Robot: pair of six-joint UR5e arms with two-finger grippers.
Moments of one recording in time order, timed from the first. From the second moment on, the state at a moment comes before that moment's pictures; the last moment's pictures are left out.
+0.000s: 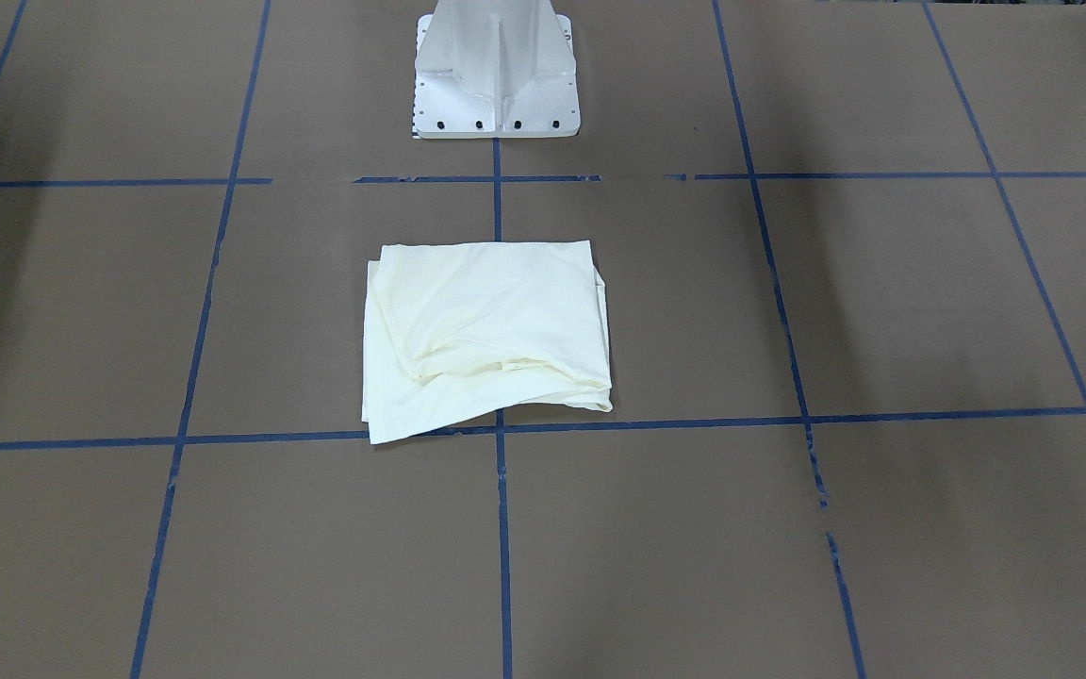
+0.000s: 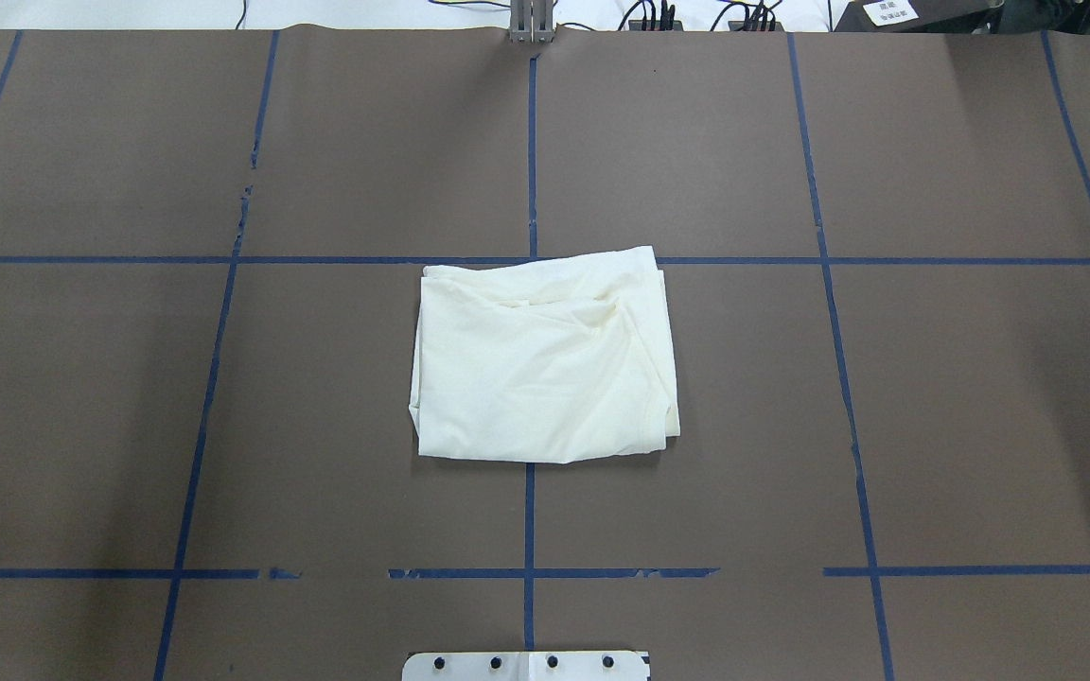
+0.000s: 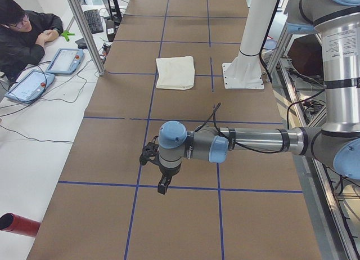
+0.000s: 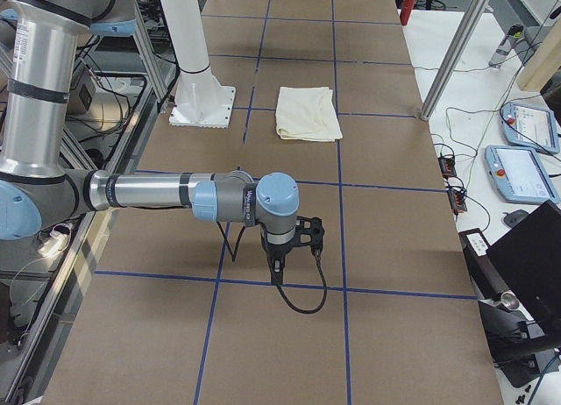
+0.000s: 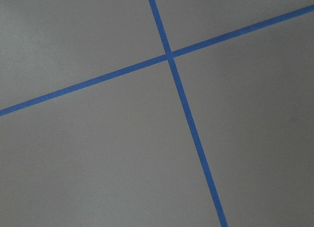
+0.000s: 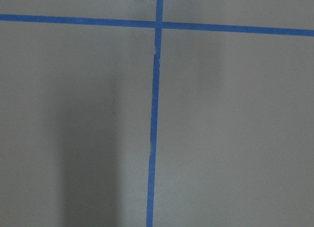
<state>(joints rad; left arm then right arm) -1.56 -1.38 -1.75 -1.71 -2.29 0.22 1.57 -1.82 1.87 -1.63 2.31 -0.03</state>
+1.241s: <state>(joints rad) -1.57 -1.38 -1.75 -1.66 -2.38 0.17 1.57 -1.82 1.87 -1.63 2.31 -0.03</state>
